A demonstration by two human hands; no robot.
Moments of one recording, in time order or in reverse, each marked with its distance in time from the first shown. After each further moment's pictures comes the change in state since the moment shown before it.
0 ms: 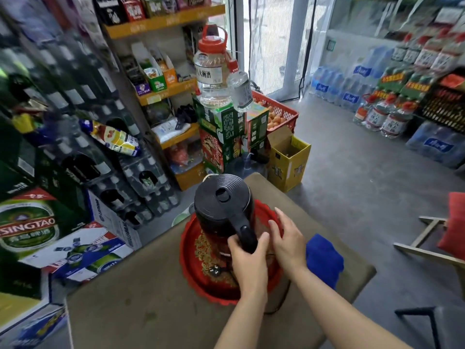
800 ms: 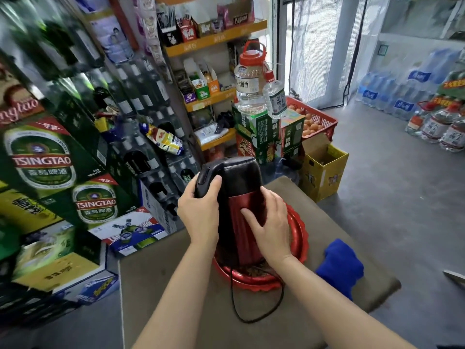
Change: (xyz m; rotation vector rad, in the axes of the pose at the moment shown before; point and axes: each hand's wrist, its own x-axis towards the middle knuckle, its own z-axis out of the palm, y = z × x) left_hand 0.004 0.142 -0.077 0.054 0.254 0.453; right_hand -0.033 -0.087 0.010 0.110 0.064 -0.399
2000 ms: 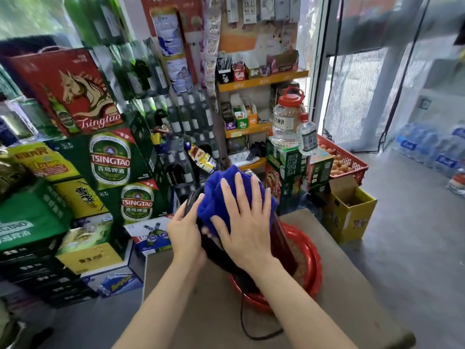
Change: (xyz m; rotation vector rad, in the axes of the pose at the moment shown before) left_hand -0.033 0.056 -0.083 -0.510 0.114 -0.248; right_hand -0.011 -0.147 -0.019 -0.379 -0.138 -0.561
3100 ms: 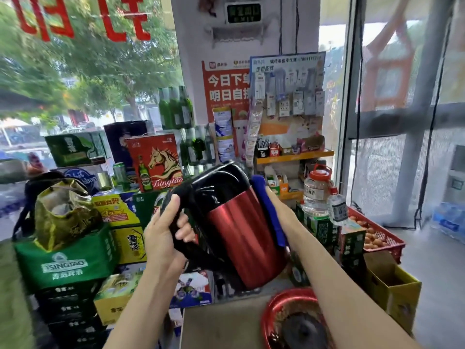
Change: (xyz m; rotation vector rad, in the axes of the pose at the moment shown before) left_hand -0.049 0.207 -0.069 -0.308 -0.298 0.279; right_hand 0.125 -0.071 -0.095 1.236 -0.365 0.595
